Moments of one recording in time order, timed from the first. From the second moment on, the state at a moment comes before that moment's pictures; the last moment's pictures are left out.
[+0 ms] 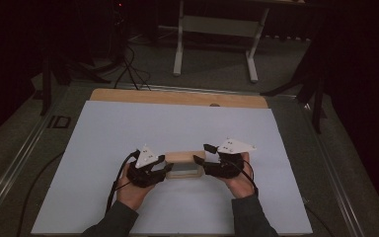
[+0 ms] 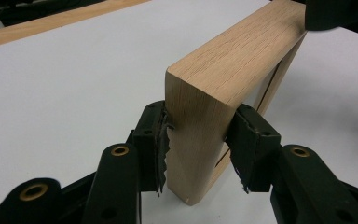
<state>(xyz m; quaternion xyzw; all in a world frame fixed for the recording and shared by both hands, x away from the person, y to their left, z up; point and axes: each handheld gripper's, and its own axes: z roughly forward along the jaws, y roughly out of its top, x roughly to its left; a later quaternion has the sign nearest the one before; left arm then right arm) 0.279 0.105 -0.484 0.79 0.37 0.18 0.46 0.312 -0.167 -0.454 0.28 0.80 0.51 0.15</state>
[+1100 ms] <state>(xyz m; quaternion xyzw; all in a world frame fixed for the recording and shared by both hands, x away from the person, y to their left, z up) 0.284 0.107 -0.485 0.79 0.37 0.17 0.46 0.325 -0.169 -0.483 0.28 0.82 0.48 0.11</state>
